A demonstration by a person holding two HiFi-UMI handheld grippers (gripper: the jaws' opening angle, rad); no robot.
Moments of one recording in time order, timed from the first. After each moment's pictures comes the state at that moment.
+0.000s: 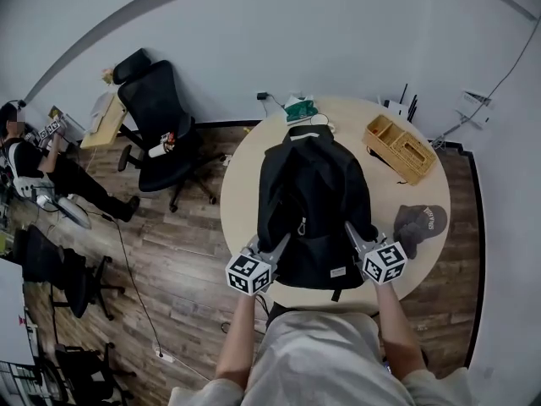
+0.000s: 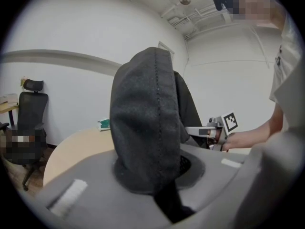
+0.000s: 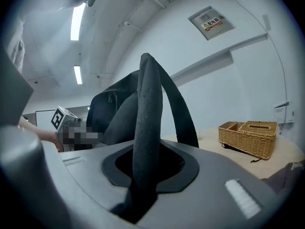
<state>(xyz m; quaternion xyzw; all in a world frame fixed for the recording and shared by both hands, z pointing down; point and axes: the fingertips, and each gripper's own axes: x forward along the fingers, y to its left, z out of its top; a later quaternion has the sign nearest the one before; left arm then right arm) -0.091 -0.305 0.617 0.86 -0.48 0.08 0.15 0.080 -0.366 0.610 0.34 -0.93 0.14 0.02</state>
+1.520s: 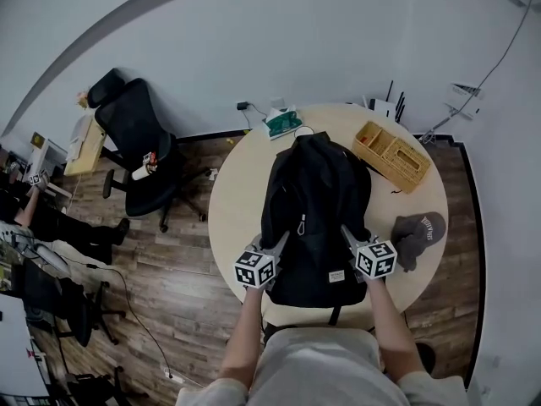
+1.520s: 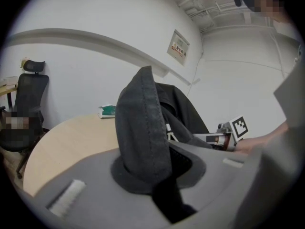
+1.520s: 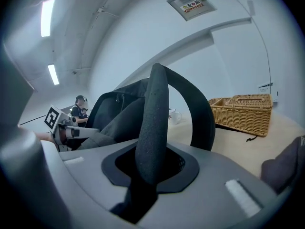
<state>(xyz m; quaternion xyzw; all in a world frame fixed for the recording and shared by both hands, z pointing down) -0.104 -0.410 0.683 0.84 -0.48 0.10 0.24 0.082 -0.445 0.693 0.41 -0.88 0.24 0.07</state>
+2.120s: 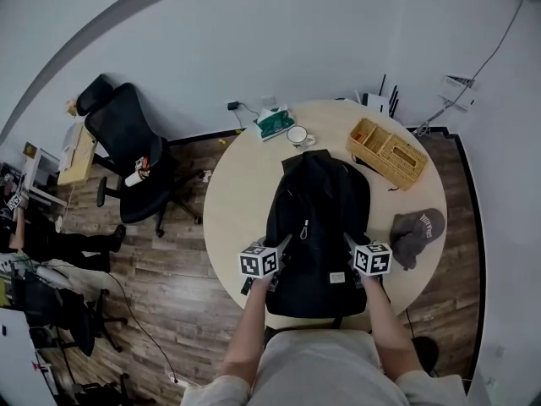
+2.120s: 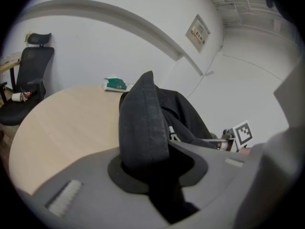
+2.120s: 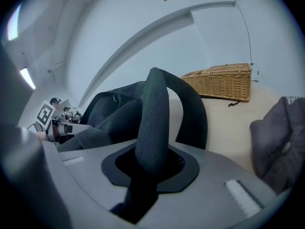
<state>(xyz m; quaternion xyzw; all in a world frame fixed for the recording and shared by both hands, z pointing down) -0.097 -0.425 0.752 0.80 -0.46 0.14 0.36 0.109 -0.439 0.775 0.46 -0.80 0.34 0.15</state>
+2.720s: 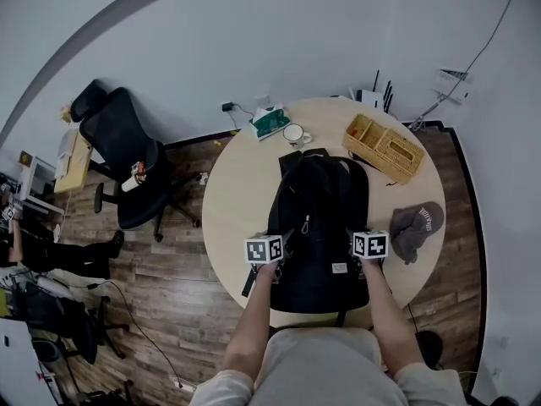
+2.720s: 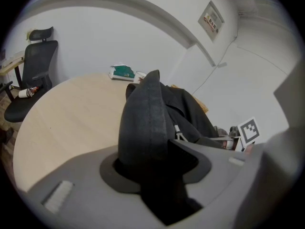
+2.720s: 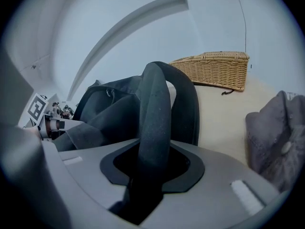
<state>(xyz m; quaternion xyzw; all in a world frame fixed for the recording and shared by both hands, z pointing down) -0.105 -0.440 0.786 0.75 -0.47 0.20 0.41 0.122 -0.450 0.810 0.48 -0.75 0.38 0.23</state>
